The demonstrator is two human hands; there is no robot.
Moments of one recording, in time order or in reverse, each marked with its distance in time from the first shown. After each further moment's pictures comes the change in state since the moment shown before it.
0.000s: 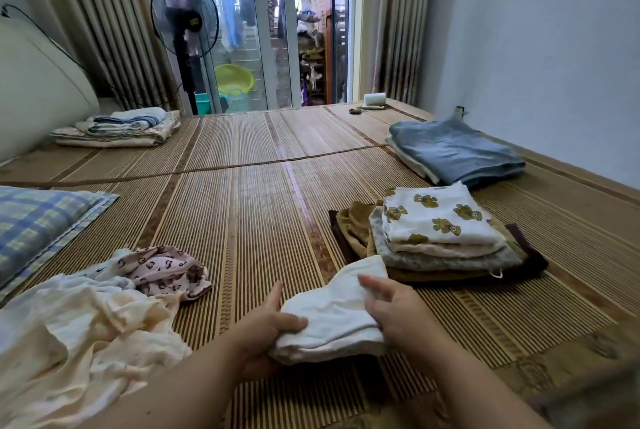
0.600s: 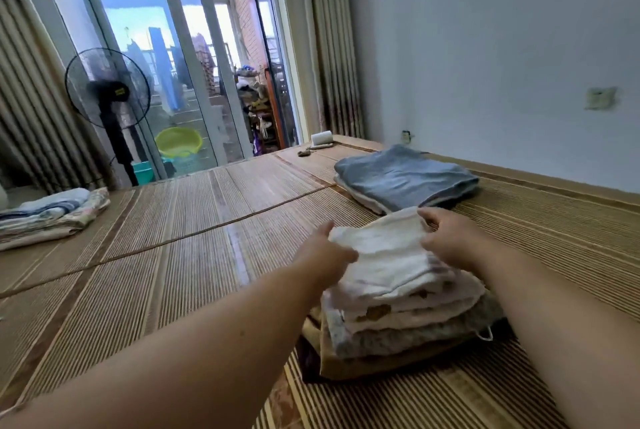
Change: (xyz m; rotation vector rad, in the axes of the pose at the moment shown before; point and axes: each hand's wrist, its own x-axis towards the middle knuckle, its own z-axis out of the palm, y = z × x) left_hand 0.163 0.123 0.179 1.002 0.248 0.395; right_hand 0.144 -0.032 -0.201 -0.410 0.414 -0.049
